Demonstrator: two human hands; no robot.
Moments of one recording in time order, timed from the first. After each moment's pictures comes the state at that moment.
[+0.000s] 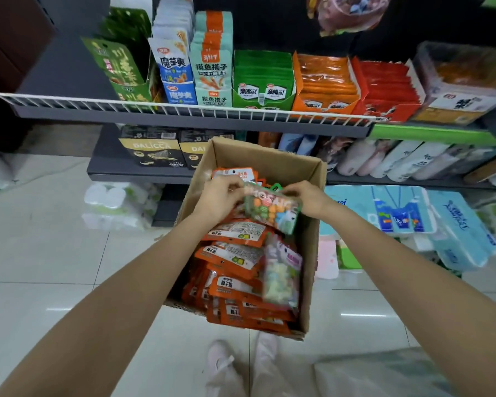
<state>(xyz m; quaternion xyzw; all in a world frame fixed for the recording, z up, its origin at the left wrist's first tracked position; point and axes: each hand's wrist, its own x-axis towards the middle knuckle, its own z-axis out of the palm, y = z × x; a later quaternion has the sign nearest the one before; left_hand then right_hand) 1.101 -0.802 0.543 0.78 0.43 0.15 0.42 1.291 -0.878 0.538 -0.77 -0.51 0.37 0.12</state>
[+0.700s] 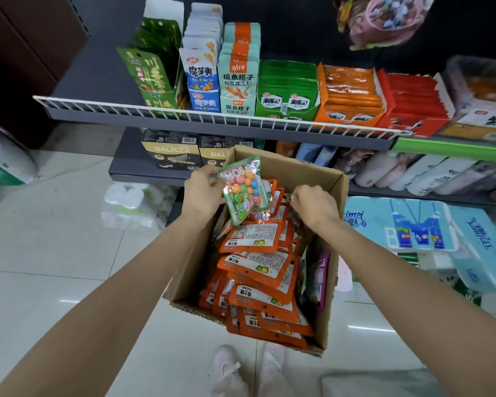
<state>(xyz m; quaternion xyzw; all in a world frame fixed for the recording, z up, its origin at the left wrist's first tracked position) 1.054 -0.773 0.557 0.63 0.55 0.25 0.48 1.252 -0.860 0.545 -0.83 -0.53 0.13 0.02</state>
